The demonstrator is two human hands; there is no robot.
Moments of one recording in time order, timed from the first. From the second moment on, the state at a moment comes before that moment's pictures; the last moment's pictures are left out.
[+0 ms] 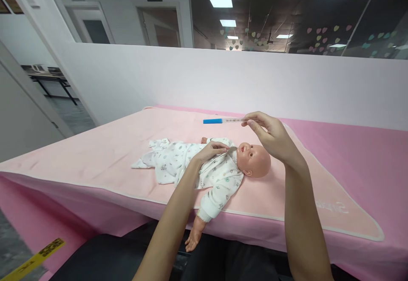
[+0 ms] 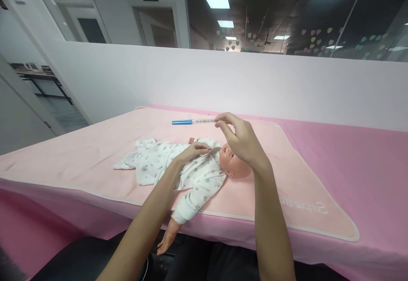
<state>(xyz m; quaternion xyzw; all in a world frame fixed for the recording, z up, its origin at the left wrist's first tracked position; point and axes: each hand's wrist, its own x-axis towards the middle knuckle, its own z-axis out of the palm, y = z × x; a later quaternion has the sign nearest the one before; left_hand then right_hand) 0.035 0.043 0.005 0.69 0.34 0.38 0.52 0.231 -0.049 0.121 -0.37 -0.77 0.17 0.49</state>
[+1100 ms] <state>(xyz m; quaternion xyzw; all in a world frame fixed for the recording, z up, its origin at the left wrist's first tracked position) 0.034 0.052 -0.013 0.57 0.33 0.51 0.55 0.160 -0.039 -0.008 -0.57 -0.76 -0.07 0.30</state>
